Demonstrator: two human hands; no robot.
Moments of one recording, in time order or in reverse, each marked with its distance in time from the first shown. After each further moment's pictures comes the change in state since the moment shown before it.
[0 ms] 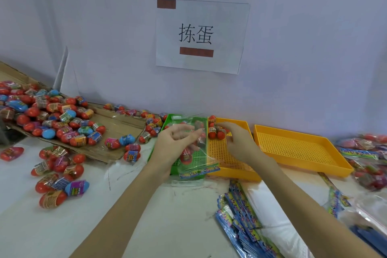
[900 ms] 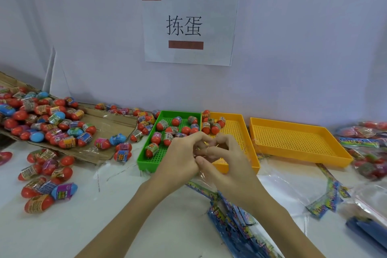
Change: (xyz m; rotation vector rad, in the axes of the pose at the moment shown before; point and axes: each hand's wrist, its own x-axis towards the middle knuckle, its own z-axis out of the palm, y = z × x) left_hand -0.021 -0.011 0.030 0.676 -0.248 0.455; right_hand -0.098 -0.038 0.010 0.486 0.144 -0.179
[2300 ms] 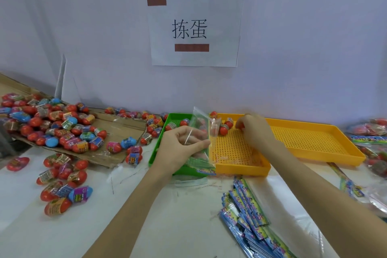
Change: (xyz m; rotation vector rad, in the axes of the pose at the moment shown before) left_hand 0.008 -0.014 -0.028 -0.475 0.116 -0.348; right_hand 0.116 0.101 -0.041 -0.931 -0.025 0.171
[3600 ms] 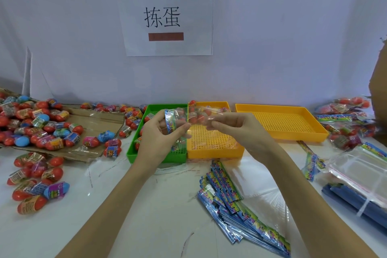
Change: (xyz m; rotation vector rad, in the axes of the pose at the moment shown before) left_hand -0.005 -0.004 0.019 0.057 0.083 0.208; right_hand -0.096 -0.013 -0.069 1.255 -0.199 0.030
